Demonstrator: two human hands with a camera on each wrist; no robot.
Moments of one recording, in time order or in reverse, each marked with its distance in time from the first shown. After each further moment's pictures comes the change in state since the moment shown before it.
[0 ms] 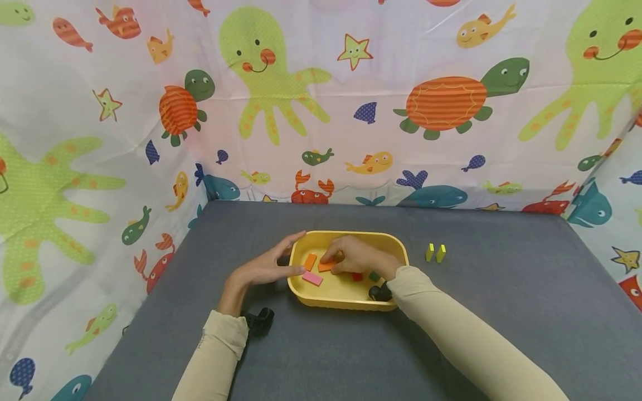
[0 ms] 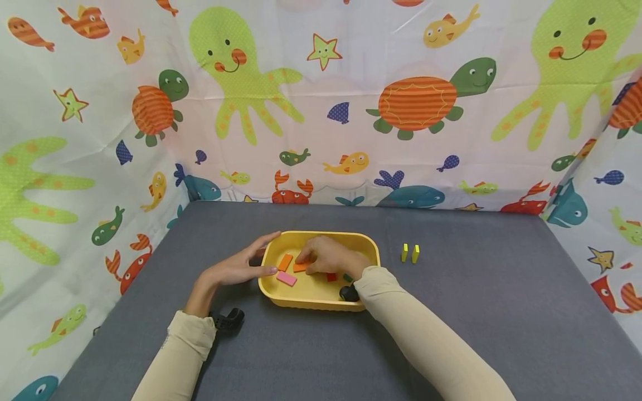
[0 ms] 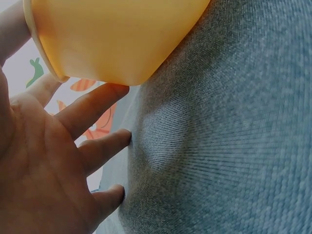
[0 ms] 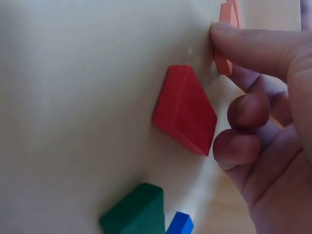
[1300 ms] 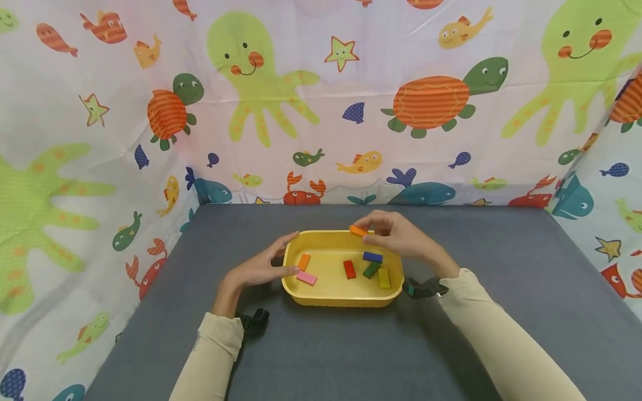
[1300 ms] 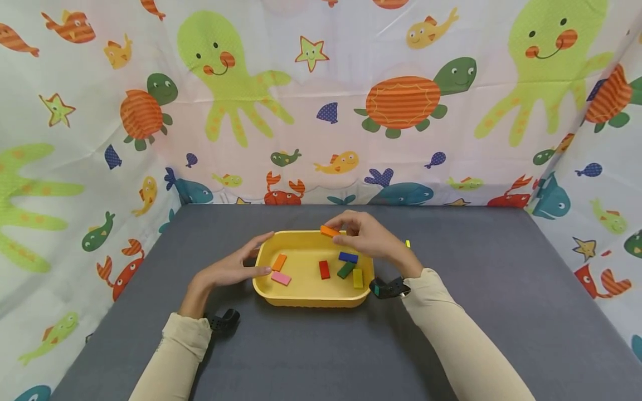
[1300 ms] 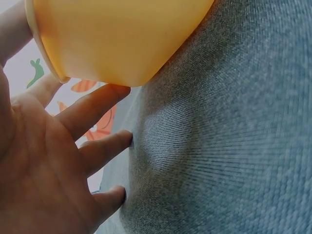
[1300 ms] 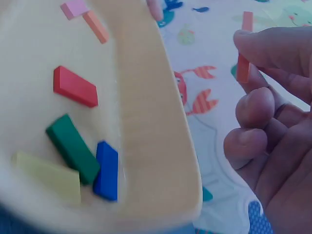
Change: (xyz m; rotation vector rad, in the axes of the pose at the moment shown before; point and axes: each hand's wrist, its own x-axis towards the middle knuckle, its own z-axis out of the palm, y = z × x) left_hand 0.000 0.002 0.002 0.008 0.011 -0.010; right_hand -0.094 0.004 -0.065 0.232 0.309 0.065
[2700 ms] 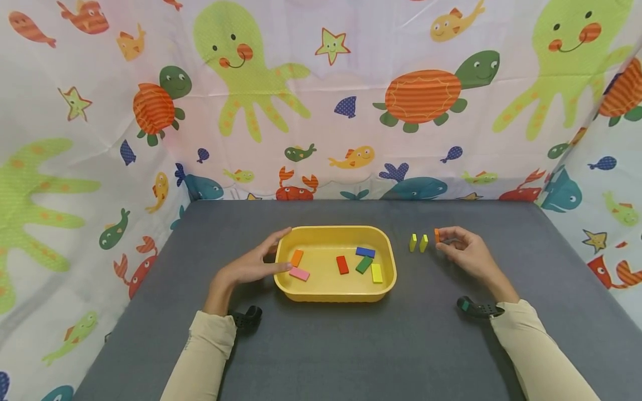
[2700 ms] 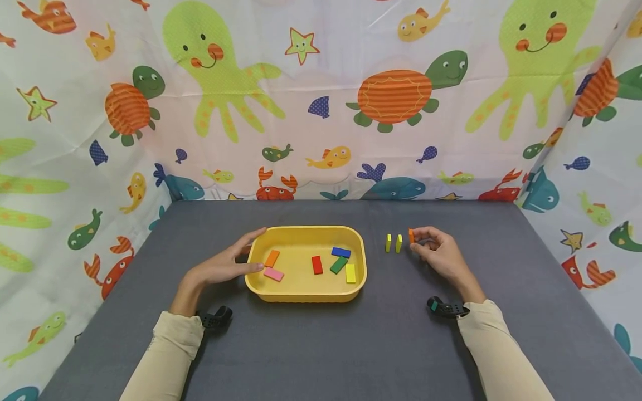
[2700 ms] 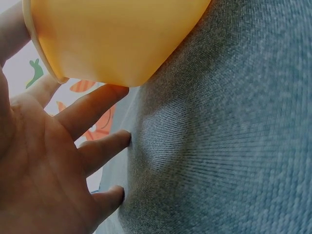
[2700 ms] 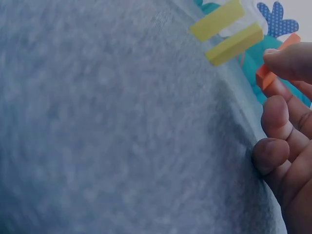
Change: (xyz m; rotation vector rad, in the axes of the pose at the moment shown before) left_hand 0.002 -0.004 0.002 0.004 0.009 -0.007; right_hand -0.114 0.138 -0.044 0.052 0.417 0.212
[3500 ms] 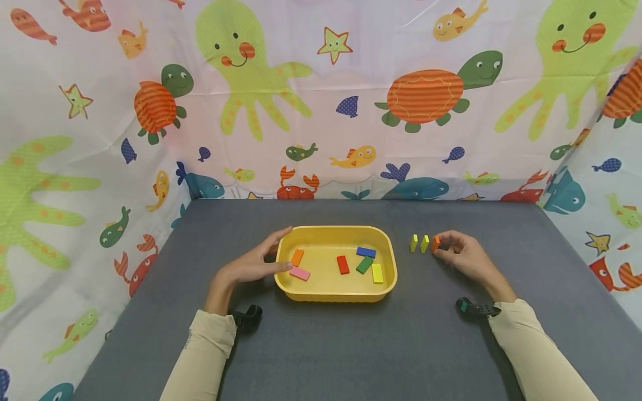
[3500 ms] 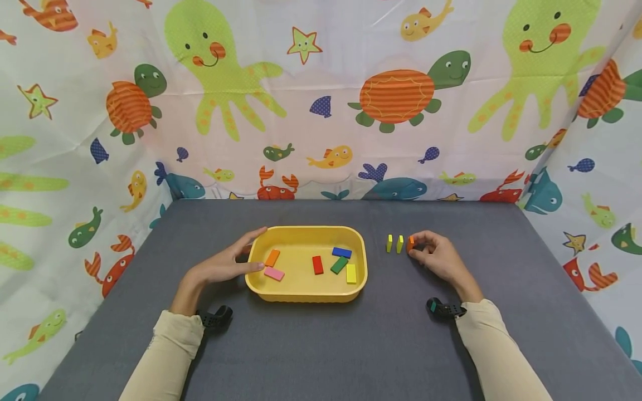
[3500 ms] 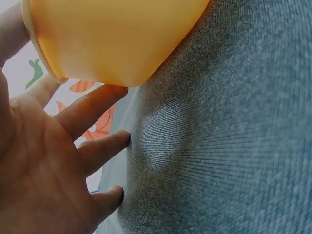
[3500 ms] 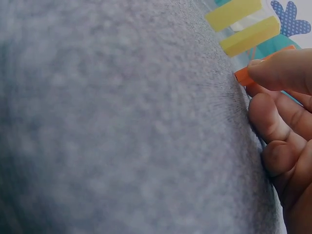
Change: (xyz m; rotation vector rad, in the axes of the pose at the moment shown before) left_hand 0.000 0.001 -0.001 -0.014 -0.004 -0.005; right_hand 0.006 0.003 0.002 -0.124 -0.110 0.119
